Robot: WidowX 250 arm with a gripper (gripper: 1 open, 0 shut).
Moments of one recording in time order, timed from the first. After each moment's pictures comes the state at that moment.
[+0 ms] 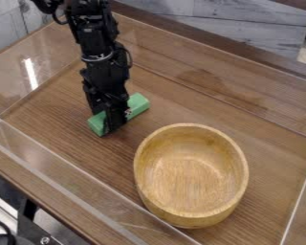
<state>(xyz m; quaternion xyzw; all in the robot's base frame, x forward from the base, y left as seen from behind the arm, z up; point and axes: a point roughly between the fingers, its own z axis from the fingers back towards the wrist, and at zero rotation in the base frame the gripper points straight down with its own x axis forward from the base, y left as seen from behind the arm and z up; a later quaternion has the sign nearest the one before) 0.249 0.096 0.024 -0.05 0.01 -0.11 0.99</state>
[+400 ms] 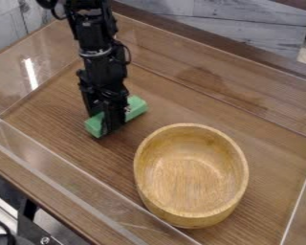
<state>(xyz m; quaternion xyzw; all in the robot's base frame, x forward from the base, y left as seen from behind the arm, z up) 0.240 0.092 0.032 -0.08 0.05 -0.08 0.99</state>
